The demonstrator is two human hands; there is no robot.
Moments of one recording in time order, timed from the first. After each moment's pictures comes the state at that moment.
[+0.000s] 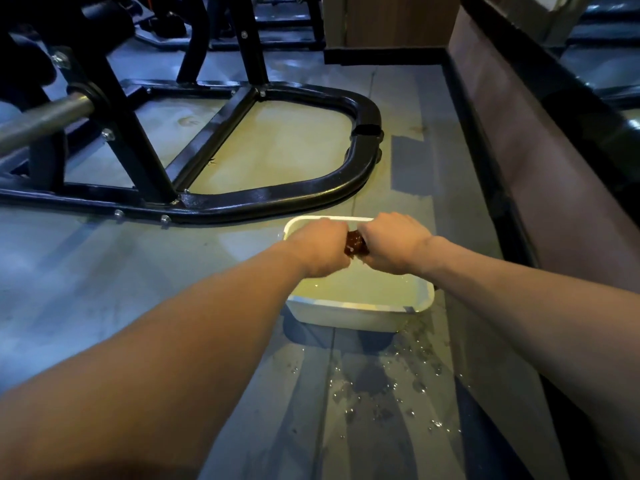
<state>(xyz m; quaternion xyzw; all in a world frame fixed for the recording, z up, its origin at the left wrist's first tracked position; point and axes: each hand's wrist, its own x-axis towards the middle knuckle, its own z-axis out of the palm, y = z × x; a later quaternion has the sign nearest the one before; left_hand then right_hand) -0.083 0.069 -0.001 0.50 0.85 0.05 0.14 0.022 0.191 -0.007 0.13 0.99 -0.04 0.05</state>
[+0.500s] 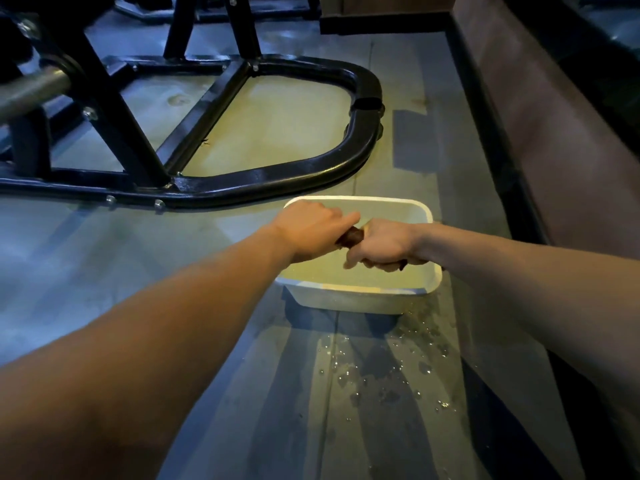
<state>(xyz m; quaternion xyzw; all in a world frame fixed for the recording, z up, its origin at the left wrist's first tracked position) -0.113 0.057 -0.025 0.68 0.73 -0.07 -0.05 0.014 0.190 -0.028 0.24 0.84 -0.43 0.22</state>
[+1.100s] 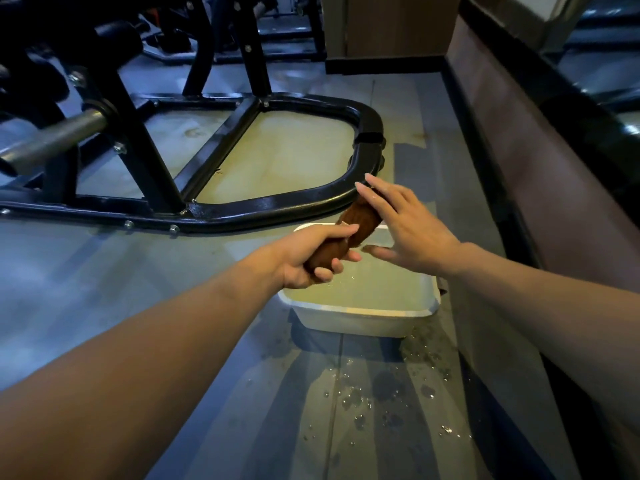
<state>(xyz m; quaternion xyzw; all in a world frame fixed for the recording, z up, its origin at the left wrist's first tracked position) -0.102 0.040 0.006 0.14 0.58 0.51 0.62 0.037 0.222 -0.014 0.04 0.98 -0.09 -0.16</state>
